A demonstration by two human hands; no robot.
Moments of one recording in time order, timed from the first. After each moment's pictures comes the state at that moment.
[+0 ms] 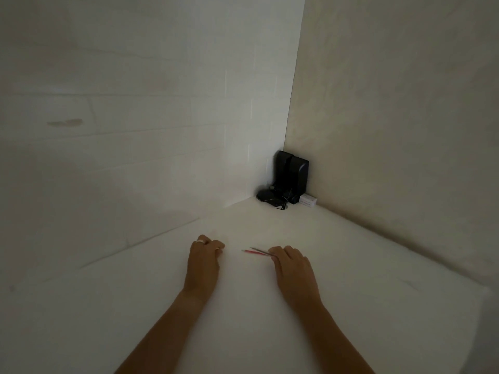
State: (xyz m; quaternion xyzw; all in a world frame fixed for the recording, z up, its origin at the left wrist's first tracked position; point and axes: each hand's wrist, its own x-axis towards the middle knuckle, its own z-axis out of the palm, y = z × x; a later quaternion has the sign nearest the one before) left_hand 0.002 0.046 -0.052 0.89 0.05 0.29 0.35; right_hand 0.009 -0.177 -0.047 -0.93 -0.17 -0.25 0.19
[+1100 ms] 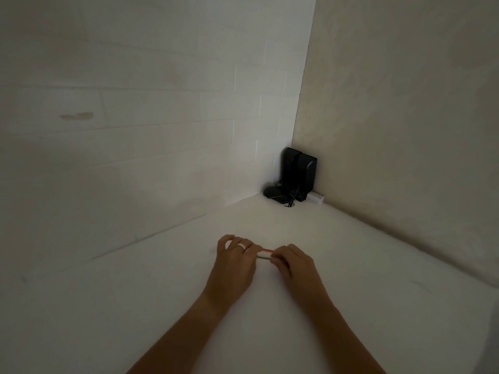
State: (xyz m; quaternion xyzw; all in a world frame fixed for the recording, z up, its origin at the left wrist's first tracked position) left_hand -0.026 0.008 -0.034 0.91 -0.17 0.36 0.13; right_hand 0.008 -0.179 -0.041 -0.88 -0.27 -0.21 0.33
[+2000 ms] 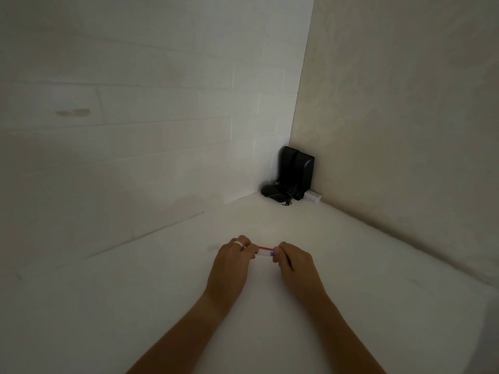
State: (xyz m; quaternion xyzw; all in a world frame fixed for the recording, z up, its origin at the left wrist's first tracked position) left_hand -0.027 -0.001 -0.034 0.93 -0.11 0.29 0.21; right_hand 0.009 -0.180 -0.039 -0.89 -0.22 -0.18 0.35
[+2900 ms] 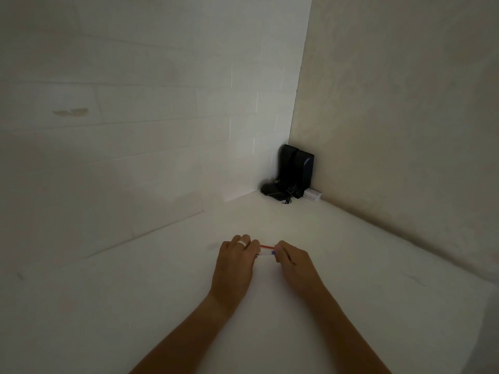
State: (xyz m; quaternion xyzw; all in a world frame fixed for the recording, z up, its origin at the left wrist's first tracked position) left_hand -0.031 -0.012 -0.029 0.92 -0.10 0.32 0.18; right_hand 0.008 -0.178 -0.031 -0.89 -0.19 -0.10 0.41
